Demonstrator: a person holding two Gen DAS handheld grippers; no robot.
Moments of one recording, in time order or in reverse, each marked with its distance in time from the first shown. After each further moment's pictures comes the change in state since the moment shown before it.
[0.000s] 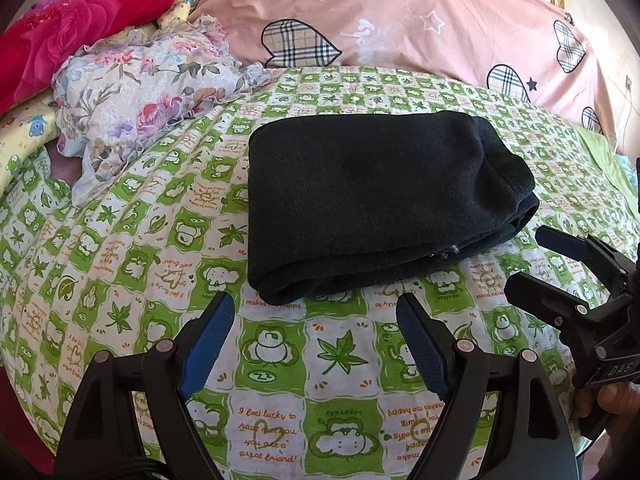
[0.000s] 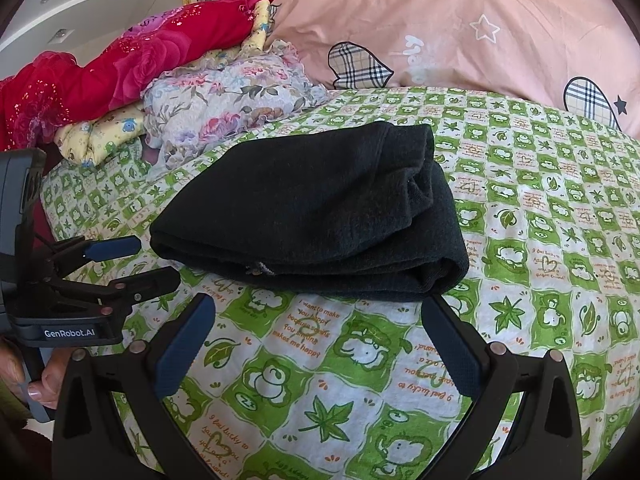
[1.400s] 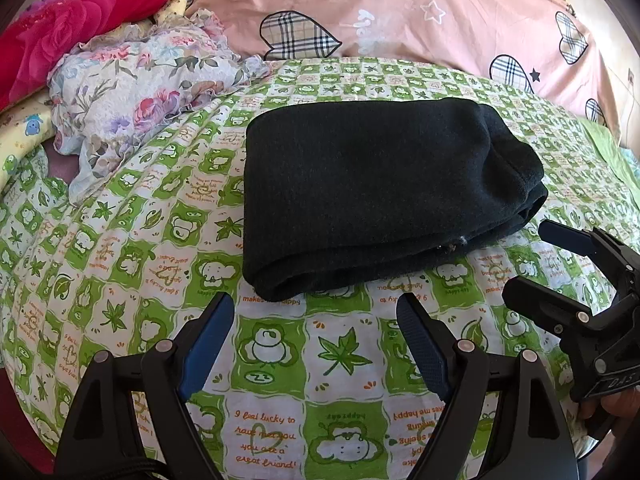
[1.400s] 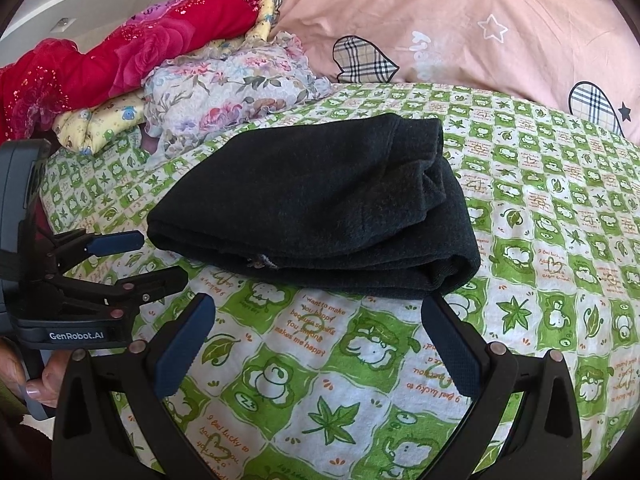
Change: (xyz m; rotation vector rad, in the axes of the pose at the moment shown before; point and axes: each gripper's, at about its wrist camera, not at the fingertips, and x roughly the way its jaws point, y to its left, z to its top) left arm 0.009 0.000 0.000 0.019 0.022 0.013; right arm 0.011 0.007 0.000 -0.028 0.034 -0.016
